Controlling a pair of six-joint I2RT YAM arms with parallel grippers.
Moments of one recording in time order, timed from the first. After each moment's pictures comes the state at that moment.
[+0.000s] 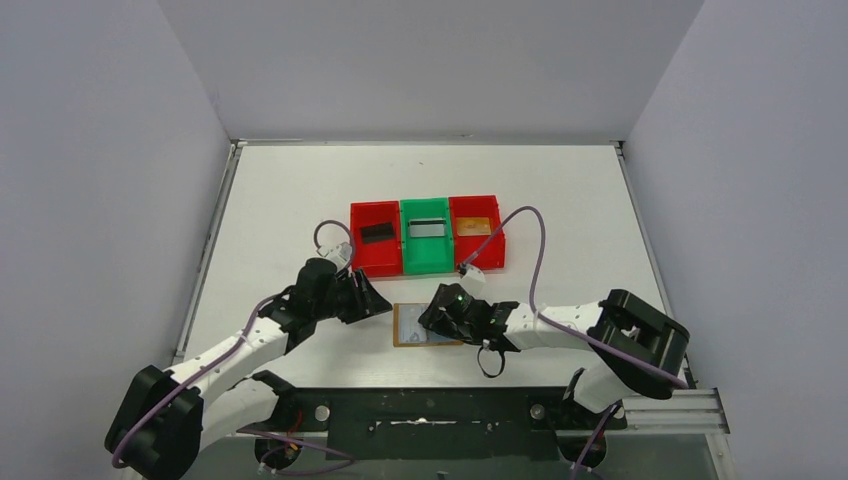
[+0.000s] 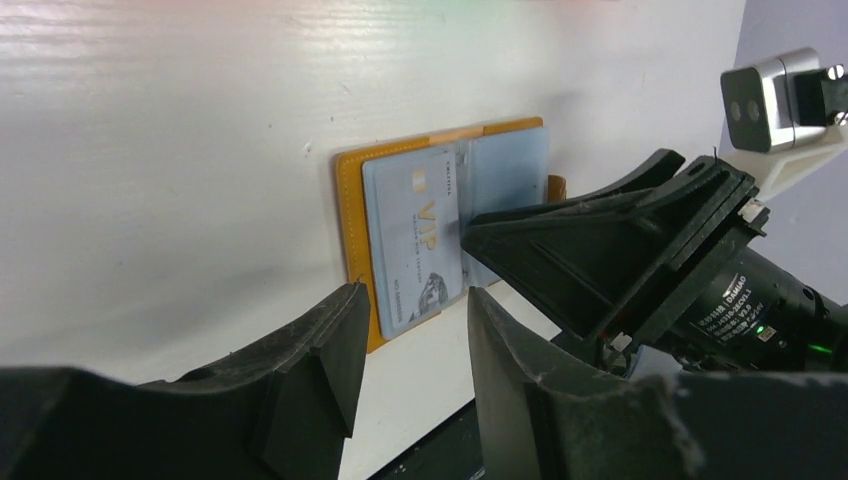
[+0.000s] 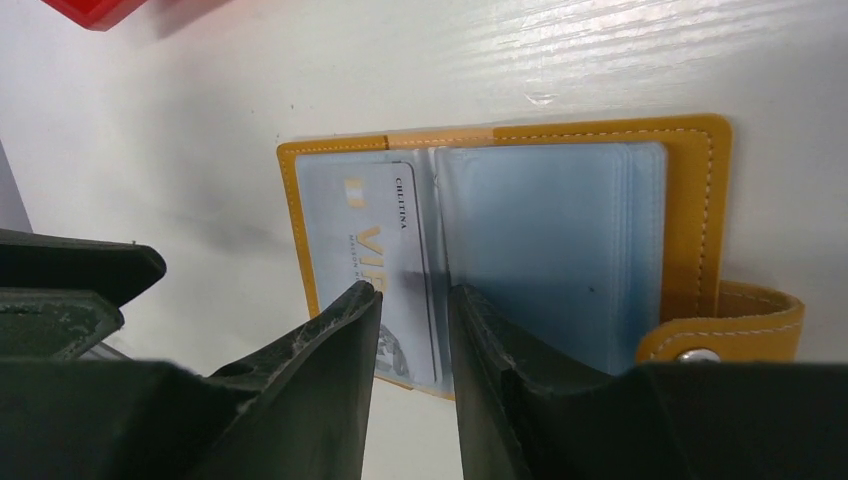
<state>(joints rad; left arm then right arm) -0.53 1.03 0.41 -0.05 0.27 -0.85 1.02 1.48 0.60 0.07 0.23 1.19</state>
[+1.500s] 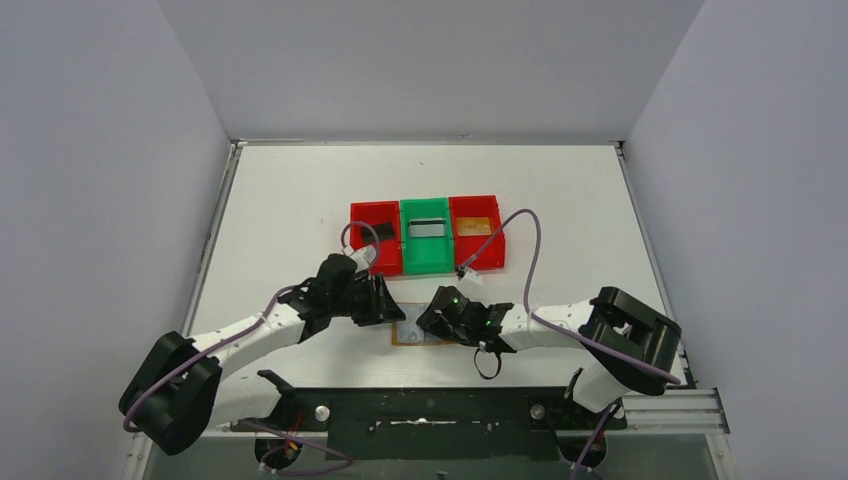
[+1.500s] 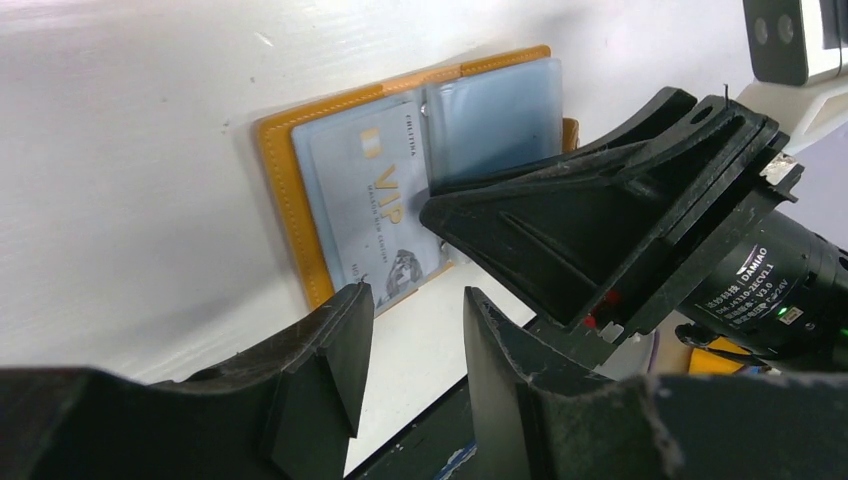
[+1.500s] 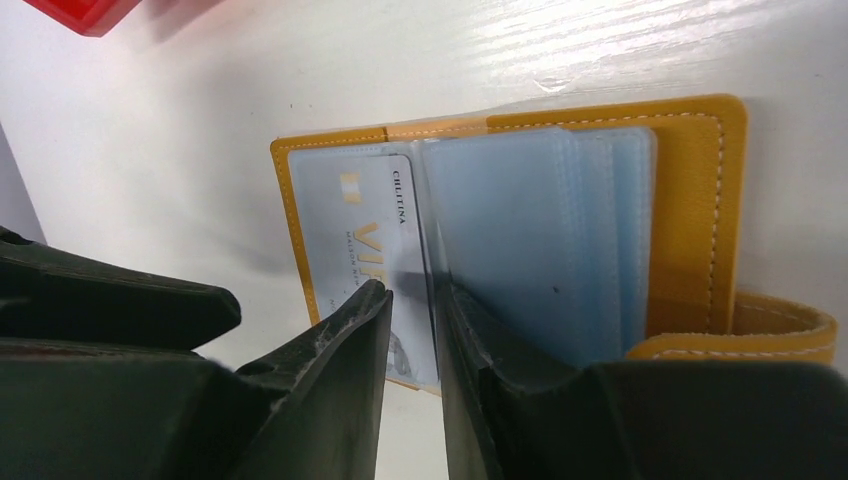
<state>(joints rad) -0.60 1.18 0.47 -0.04 0.35 -0.81 1.04 1.53 0.61 0.08 0.24 1.24</state>
